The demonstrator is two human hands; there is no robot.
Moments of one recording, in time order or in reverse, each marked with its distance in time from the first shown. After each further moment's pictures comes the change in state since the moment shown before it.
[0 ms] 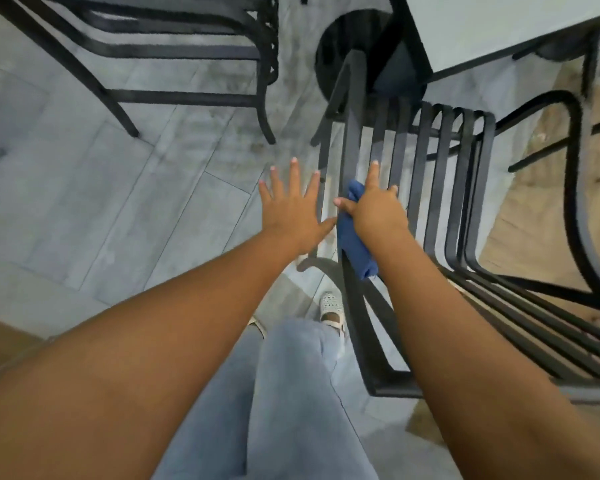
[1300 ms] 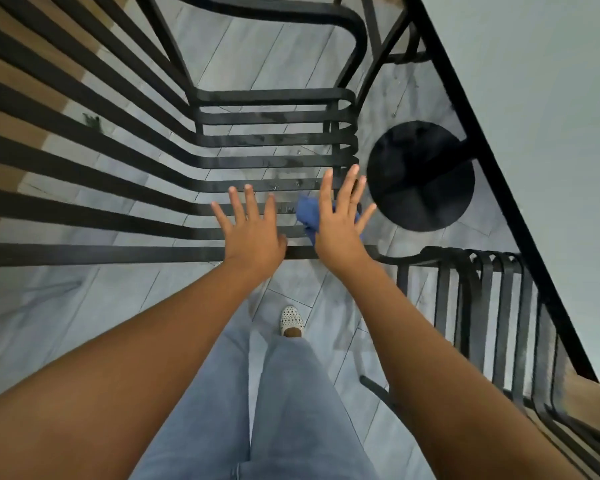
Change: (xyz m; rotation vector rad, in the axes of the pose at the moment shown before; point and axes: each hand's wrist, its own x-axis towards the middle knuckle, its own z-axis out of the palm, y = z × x) left_hand 0.264 -0.317 -0.234 0.124 0.076 -0.127; right_hand 0.171 -0.422 -0.049 -0.039 0.370 -0.491
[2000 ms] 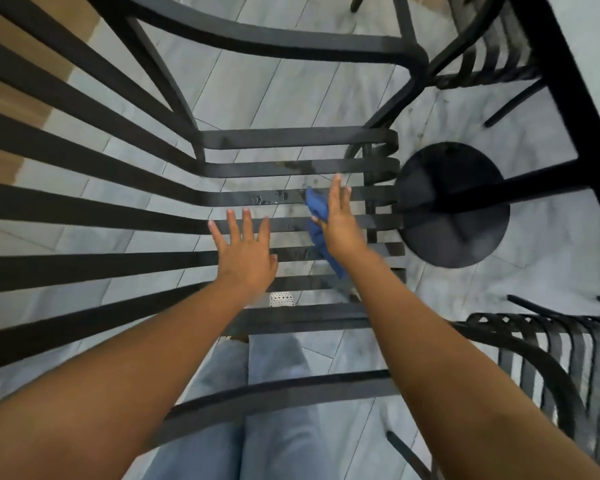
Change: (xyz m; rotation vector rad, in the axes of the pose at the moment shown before) left_hand 0.202 -0.083 0.045 0.064 -0.143 0.083; right_hand 0.233 -0.017 0.100 0.396 -0.373 0.237
